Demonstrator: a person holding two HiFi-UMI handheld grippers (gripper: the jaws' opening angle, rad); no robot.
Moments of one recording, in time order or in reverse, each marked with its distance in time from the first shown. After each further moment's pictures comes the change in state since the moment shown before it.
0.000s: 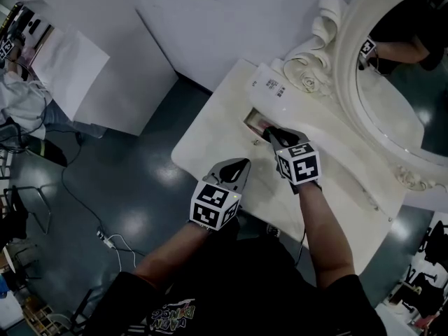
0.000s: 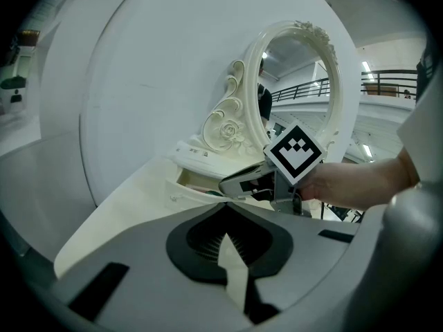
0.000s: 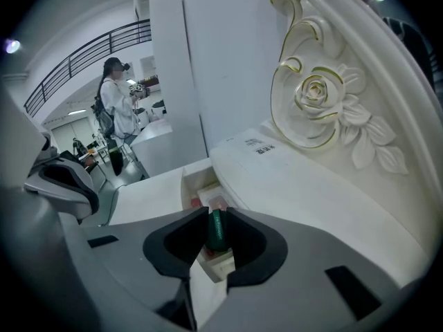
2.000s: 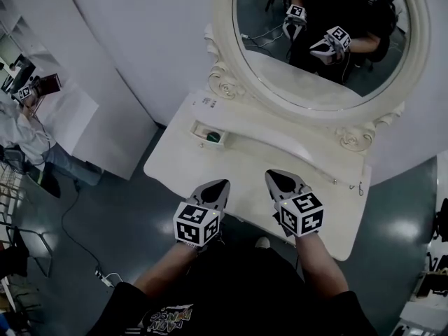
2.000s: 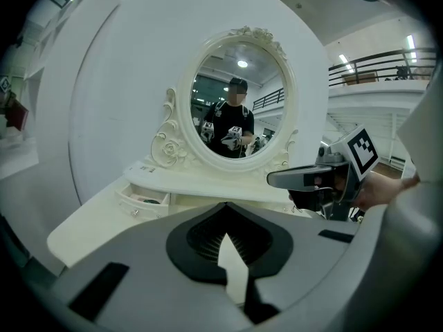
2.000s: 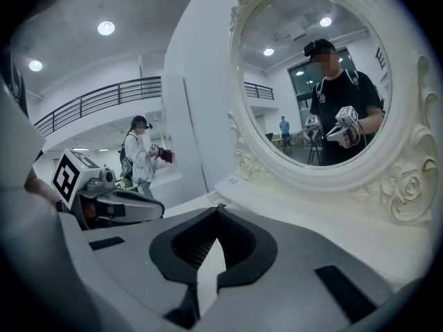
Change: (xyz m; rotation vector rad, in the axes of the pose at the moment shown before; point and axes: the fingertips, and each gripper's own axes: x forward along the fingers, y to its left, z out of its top) left arm -0.042 -0.200 -0.002 0.112 -0.093 -0.015; right arm -0.298 0.010 -0.096 0.124 -0.406 -0.025
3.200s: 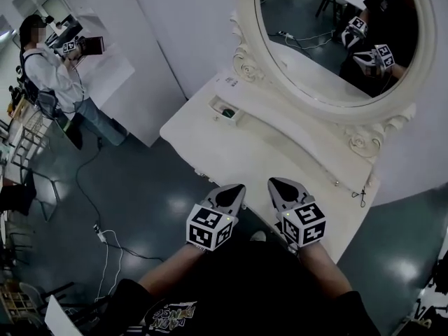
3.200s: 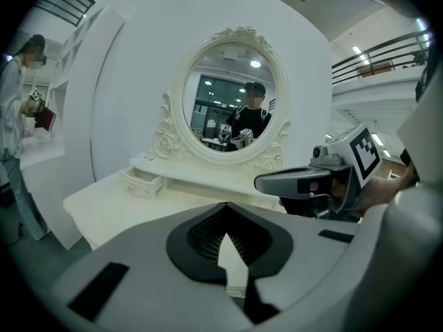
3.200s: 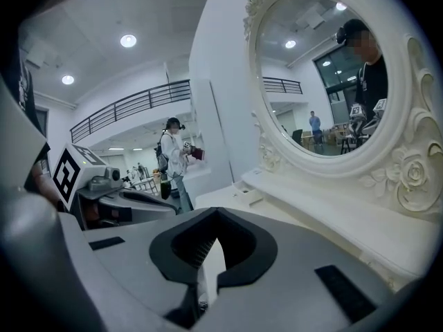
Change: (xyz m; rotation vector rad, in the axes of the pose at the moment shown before) left arm -0.019 -0.123 -0.042 -0.047 -0.023 0.158; right arm -0.084 0.018 -0.049 -0.079 0.012 0.250
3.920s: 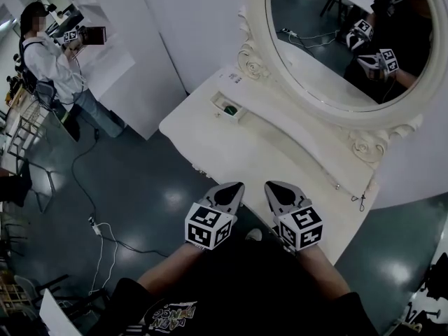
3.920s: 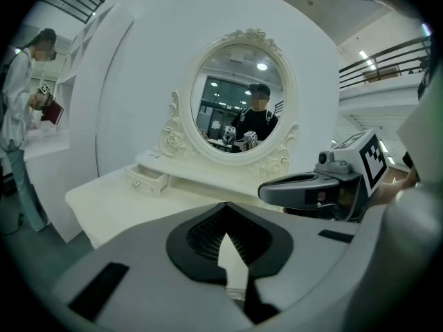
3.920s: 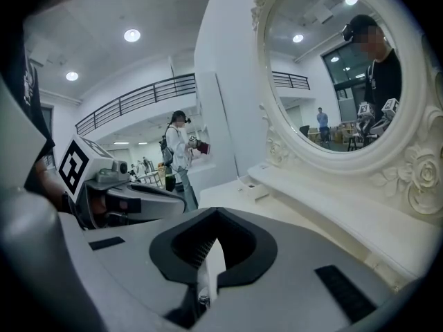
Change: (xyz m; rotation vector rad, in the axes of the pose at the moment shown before) left arm 0.002 0.016 -0.001 -0.042 -0.015 0.025; right arm 0.014 0.012 -0.009 -0.029 0.044 0.040
